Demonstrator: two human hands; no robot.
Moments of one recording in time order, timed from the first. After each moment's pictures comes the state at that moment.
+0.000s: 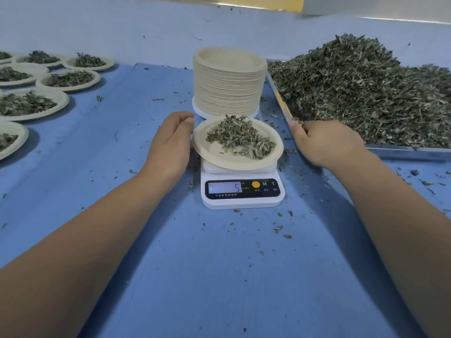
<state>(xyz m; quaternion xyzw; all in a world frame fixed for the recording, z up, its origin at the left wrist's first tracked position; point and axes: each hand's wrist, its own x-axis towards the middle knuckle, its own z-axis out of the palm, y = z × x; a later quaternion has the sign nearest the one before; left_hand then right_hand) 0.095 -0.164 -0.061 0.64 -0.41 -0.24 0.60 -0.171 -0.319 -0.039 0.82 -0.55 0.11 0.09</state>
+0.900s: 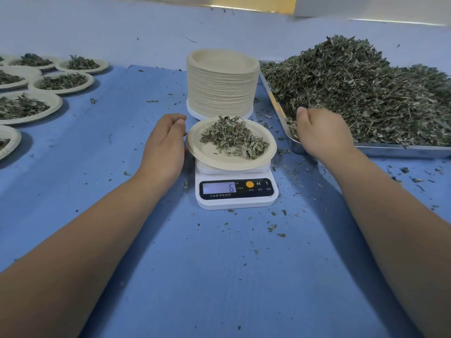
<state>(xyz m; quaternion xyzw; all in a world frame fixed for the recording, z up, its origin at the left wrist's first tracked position) 0.093 -0.164 -0.064 0.65 -0.40 -0.22 0.61 -0.167 -0.320 -0.028 0.78 -0.57 0.26 -0.01</state>
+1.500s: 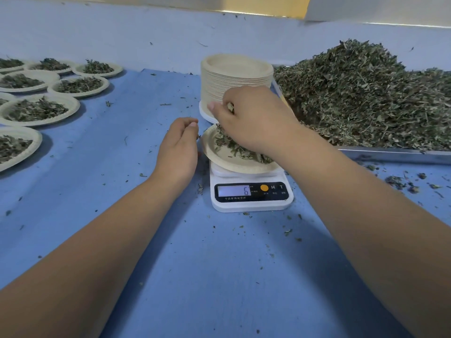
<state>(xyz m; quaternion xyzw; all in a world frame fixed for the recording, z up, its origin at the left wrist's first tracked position) 0.097 -0.164 -0.064 0.64 -0.38 -0.24 0.62 -0.045 -0.232 0.025 0.91 -0.34 0.25 -0.01</state>
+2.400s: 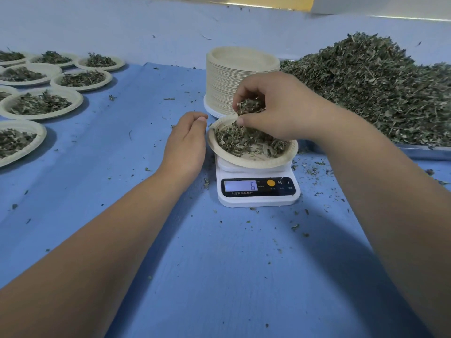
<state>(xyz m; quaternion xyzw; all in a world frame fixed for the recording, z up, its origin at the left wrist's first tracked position) 0.096 -0.165 -0.064 0.64 -0.39 -0.23 0.61 -0.075 -0.239 0.045 0.93 -0.28 0.20 -0.12</state>
